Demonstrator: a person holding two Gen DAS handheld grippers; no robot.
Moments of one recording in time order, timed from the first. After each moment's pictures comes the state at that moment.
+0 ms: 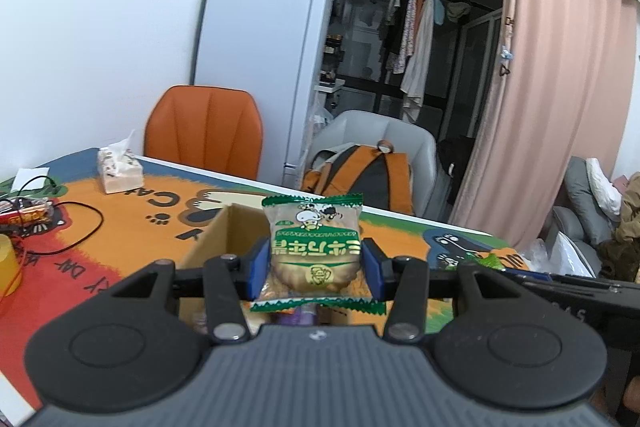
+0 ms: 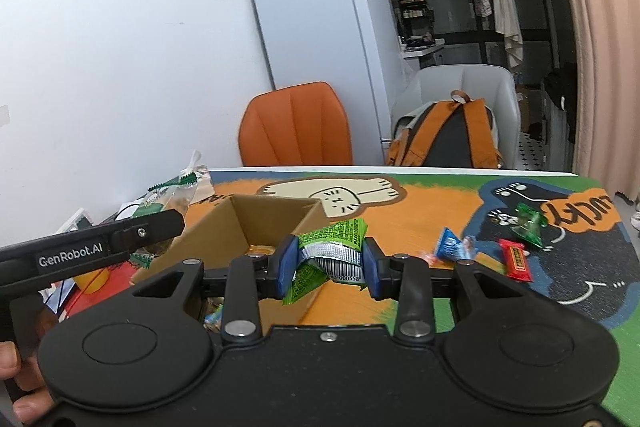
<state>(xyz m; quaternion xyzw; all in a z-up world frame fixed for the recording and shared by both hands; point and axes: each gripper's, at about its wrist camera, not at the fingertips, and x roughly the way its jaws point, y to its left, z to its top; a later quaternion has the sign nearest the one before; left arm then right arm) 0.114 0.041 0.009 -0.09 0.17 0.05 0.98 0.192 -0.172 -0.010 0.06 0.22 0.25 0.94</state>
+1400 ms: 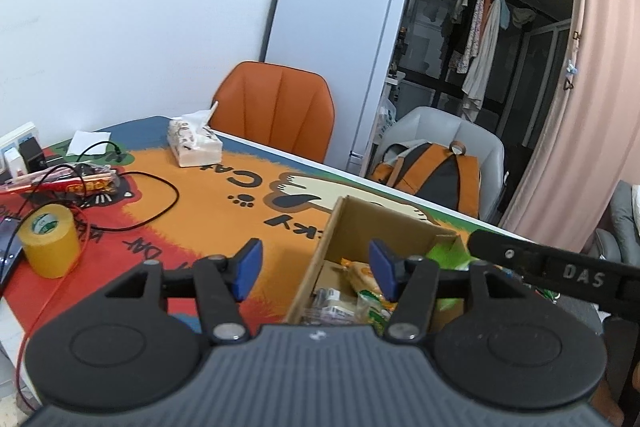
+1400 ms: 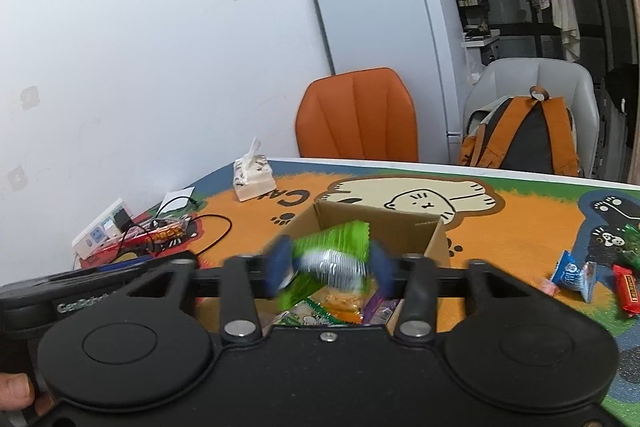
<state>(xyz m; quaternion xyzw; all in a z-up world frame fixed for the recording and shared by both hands) 0.110 0.130 -0.002 -0.13 0.20 0.12 0.96 0.219 -0.076 -0.006 0.05 0.23 0.31 0.92</state>
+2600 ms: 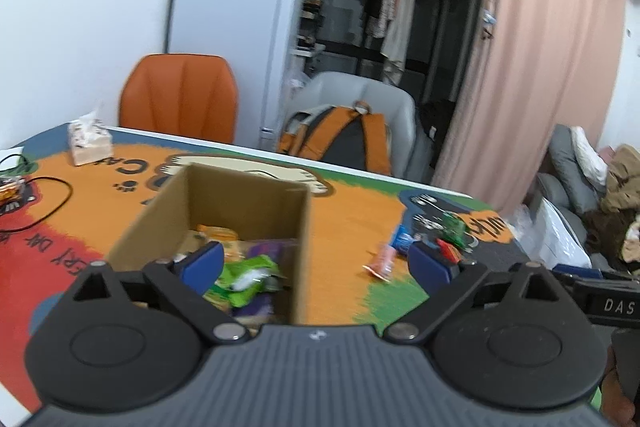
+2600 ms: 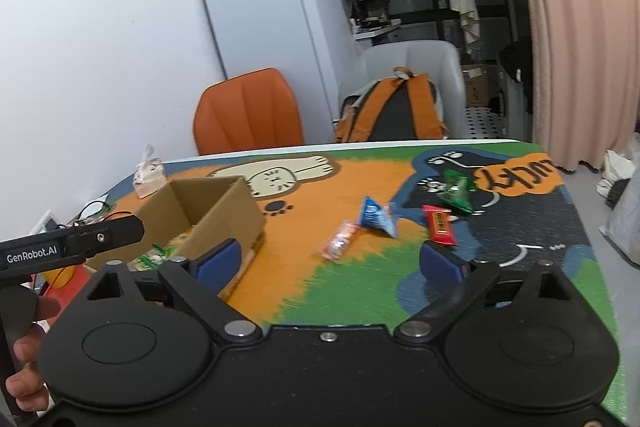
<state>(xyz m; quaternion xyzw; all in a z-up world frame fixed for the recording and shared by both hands) 0.128 0.005 -0.007 -0.08 0.23 0.00 0.97 0.188 -0.239 -0.028 0.08 0.25 0.19 0.95</state>
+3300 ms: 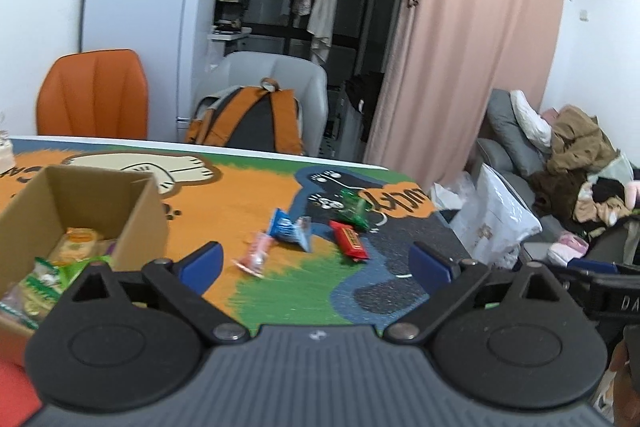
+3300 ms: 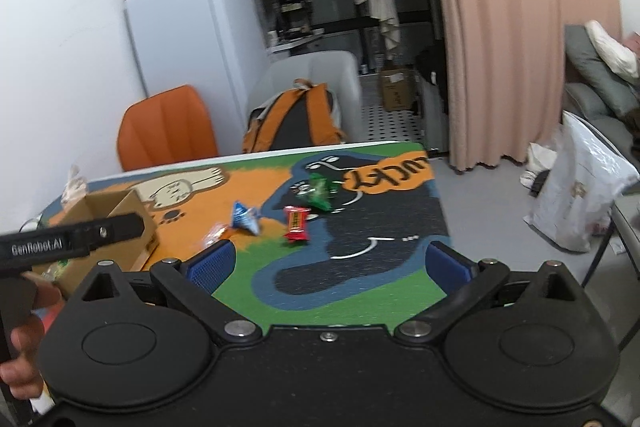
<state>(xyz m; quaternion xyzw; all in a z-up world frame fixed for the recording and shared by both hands) 0.169 -0.102 -0.021 -0.05 0.24 -0.09 0.96 0.173 -0.347 -0.036 0.09 0.25 0.08 0.96</state>
